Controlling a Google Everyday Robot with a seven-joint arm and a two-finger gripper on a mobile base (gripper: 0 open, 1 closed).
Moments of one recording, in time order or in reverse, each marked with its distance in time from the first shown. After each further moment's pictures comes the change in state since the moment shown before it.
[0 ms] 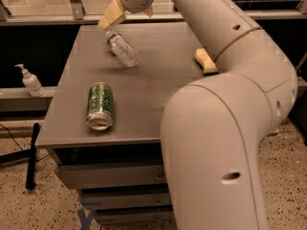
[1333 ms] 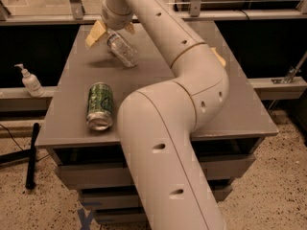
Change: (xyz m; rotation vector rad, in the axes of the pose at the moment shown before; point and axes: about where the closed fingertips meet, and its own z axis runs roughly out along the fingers) arm -0.005 0.029 0.097 -0.062 0.137 -0.010
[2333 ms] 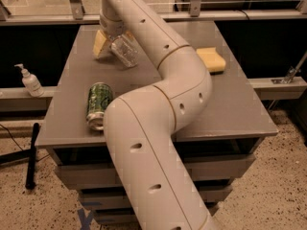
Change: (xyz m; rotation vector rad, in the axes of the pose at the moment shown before) arm 0.013 -0.013 0.029 0.105 0.125 -0.014
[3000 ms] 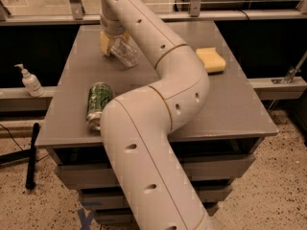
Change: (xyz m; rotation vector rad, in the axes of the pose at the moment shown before) arm 0.004 -0.013 0.001 0.061 0.029 -0.001
